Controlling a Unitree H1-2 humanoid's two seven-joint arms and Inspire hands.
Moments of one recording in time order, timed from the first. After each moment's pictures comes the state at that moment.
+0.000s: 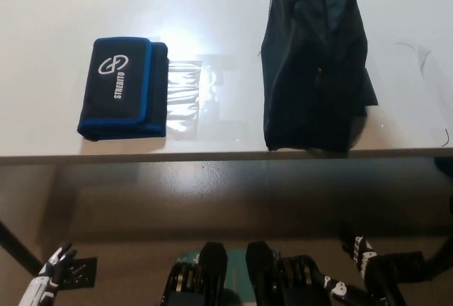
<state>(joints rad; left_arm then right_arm) 0.15 0.36 0.04 0.21 0.01 -0.35 -0.10 0.05 -0.12 0.09 0.26 0.01 -0.31 0.12</state>
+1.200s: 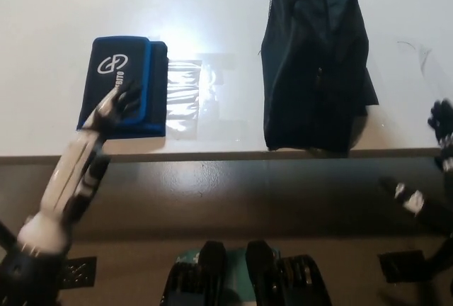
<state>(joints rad) -0.24 0.24 0.00 -0.30 0.01 -0.18 -0.18 -0.12 -0.14 -0.12 -0.14 0.07 -0.33 0.08</state>
